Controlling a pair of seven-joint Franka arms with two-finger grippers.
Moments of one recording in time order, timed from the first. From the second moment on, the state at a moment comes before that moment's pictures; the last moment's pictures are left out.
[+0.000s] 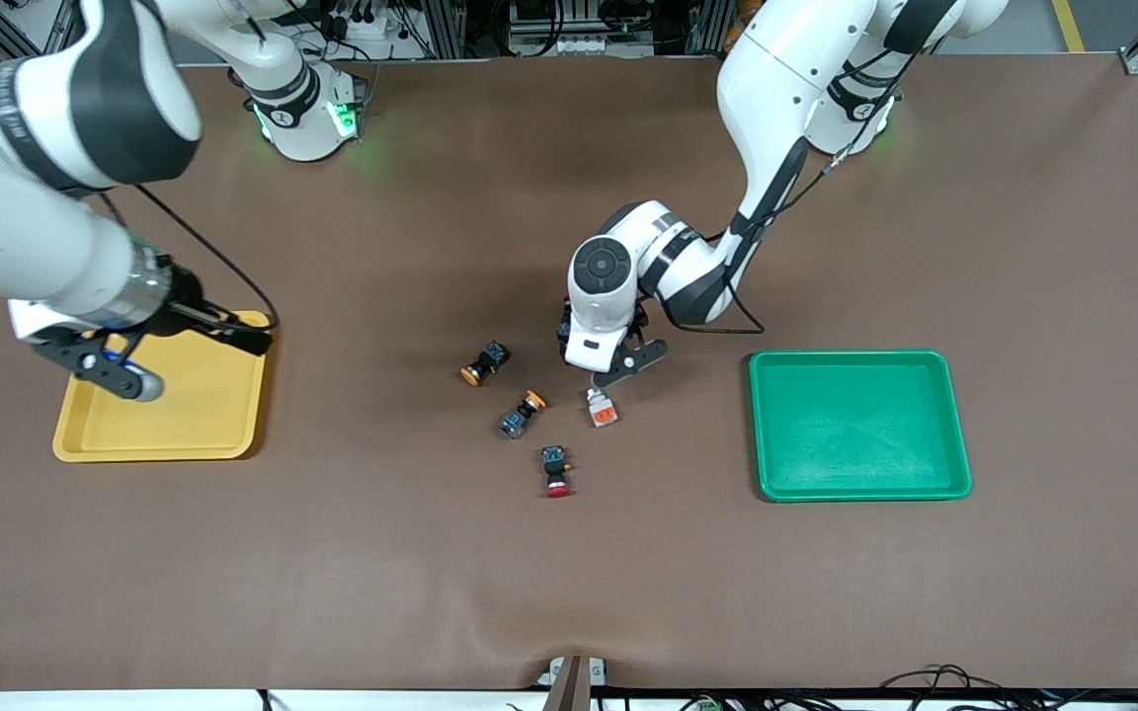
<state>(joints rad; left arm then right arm) -0.70 0.74 -0.11 -1.63 0.06 2.28 -1.30 0.26 0.22 -0.03 -1.51 0.07 1.60 0.72</state>
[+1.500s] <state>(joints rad) -0.61 0.56 -0.10 -1.65 0.06 2.03 -1.12 0.48 0.49 -0.03 -1.53 0.17 1.87 1.05</state>
